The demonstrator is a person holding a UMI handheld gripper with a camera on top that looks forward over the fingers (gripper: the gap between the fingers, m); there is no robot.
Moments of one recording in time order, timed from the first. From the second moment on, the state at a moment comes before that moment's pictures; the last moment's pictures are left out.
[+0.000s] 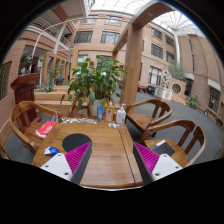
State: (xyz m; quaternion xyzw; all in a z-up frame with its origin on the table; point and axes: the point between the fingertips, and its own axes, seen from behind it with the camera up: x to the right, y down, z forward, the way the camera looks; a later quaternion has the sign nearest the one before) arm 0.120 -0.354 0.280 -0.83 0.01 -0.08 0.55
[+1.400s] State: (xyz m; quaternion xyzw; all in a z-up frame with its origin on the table) arm -0.195 -0.151 -0.005 -0.87 -0.20 0.03 0.45
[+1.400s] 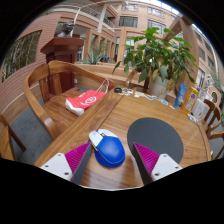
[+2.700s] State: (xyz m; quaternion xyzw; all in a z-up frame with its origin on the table) arm -0.055 -0.050 0.035 -0.88 -0.02 0.00 0.47
